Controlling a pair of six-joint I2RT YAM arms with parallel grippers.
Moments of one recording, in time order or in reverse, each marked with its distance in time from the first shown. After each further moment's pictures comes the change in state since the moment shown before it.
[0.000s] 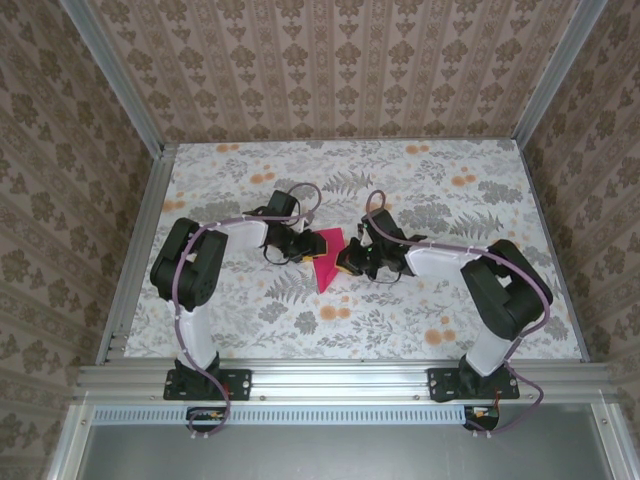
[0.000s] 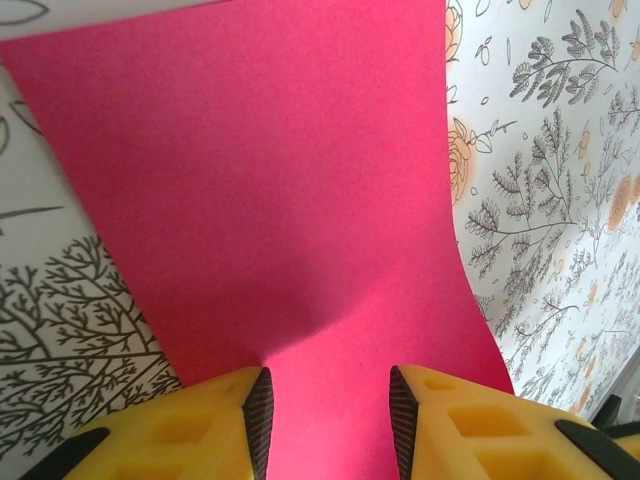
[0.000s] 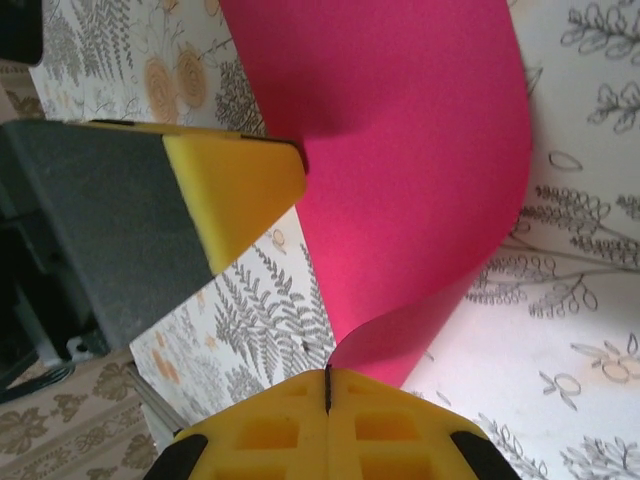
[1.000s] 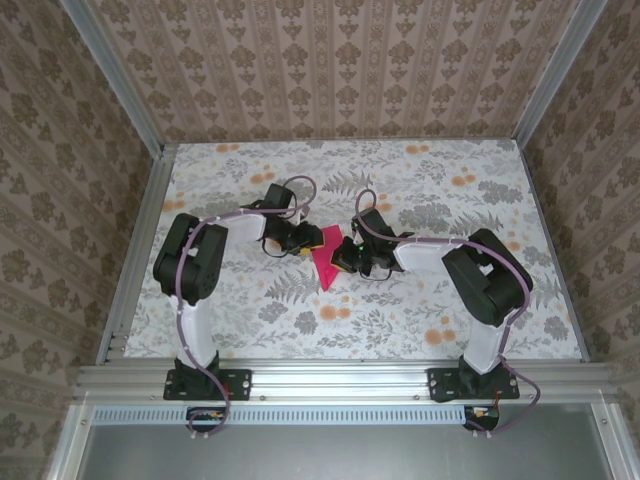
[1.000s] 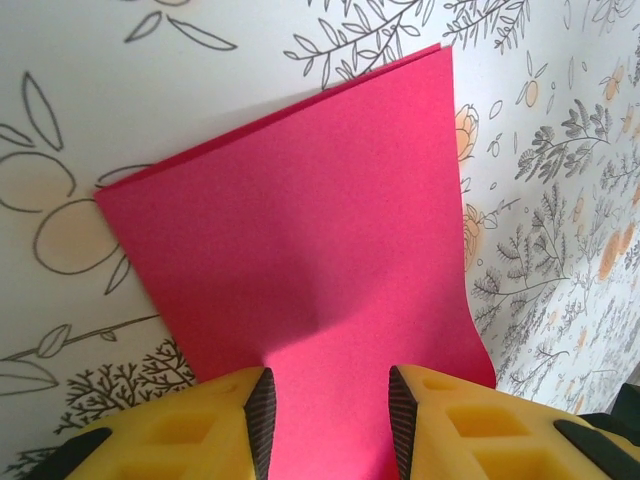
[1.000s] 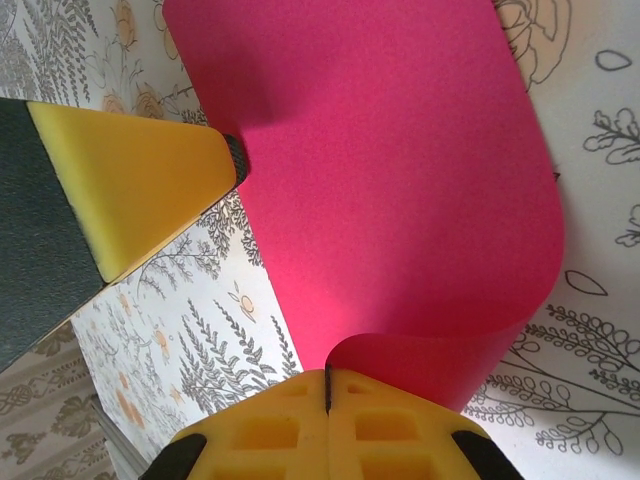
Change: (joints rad) left arm 0.040 0.051 0.070 -0.016 -0.003 -0.022; right arm 0.015 0.117 0.061 0.037 0.052 -0.026
